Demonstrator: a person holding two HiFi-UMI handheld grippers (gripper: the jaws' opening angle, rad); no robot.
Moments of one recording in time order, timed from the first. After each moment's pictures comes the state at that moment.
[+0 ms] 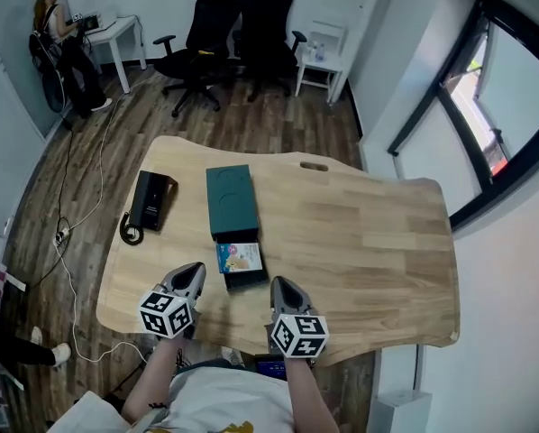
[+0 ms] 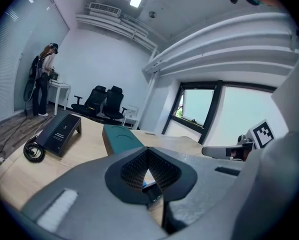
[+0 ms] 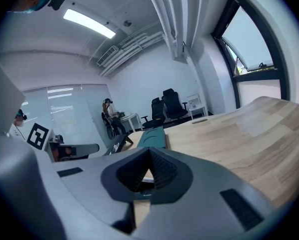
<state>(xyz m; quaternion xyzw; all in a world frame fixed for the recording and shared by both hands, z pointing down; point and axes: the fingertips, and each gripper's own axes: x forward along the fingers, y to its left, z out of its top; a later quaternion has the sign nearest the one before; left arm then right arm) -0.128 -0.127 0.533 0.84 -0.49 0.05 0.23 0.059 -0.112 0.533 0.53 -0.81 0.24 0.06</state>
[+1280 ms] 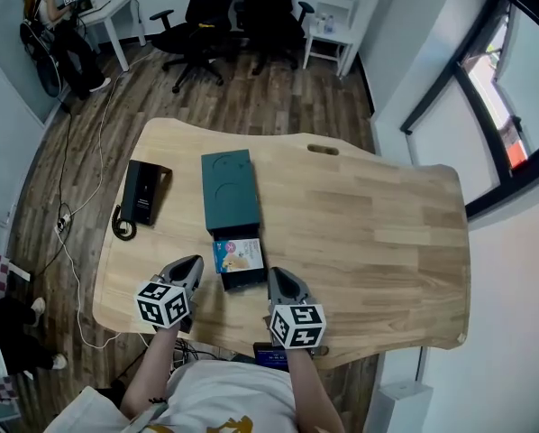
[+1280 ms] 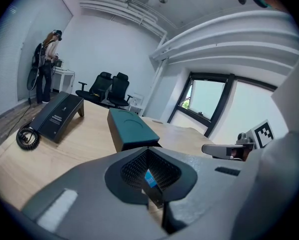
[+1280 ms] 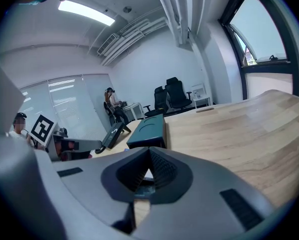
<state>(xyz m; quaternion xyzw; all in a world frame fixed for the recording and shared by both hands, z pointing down) -0.131 -0.168 0.596 0.81 -0.49 0.10 0.29 0.052 -0.157 0.591 0.50 -0.82 0.27 0.11</state>
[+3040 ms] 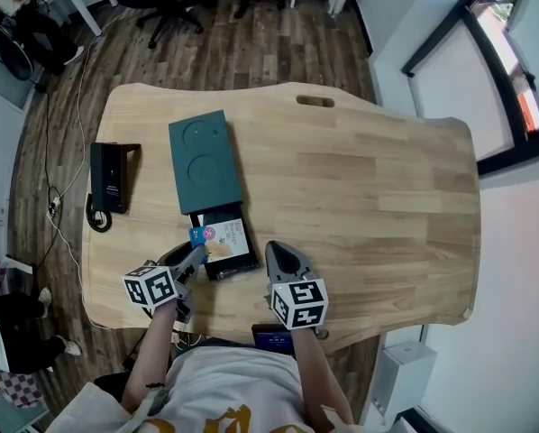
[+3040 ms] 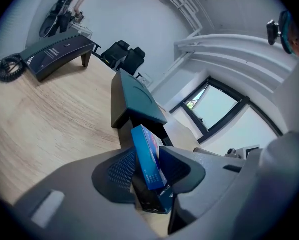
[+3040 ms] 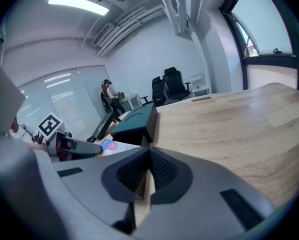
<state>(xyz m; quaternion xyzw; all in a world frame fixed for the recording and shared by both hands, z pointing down) -0.100 -0.187 0.676 0.75 -0.44 0.07 0.49 0.077 -0.195 0.644 0.48 -0.81 0.30 0.15</state>
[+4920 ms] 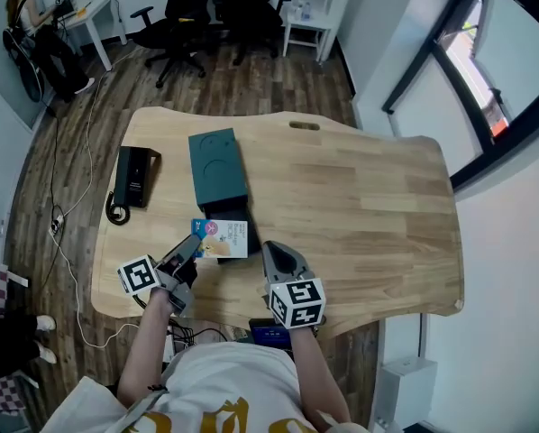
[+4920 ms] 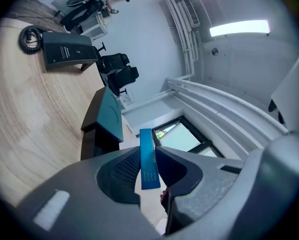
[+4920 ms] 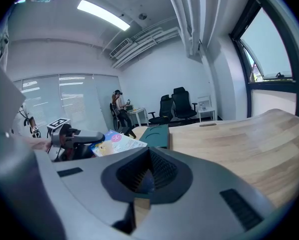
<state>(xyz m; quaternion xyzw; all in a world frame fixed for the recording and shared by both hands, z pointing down) -0.113 -0.145 0.545 0.75 -0.34 -0.19 0.53 0.055 -0.130 0.546 0.49 -0.84 0.20 0.11</state>
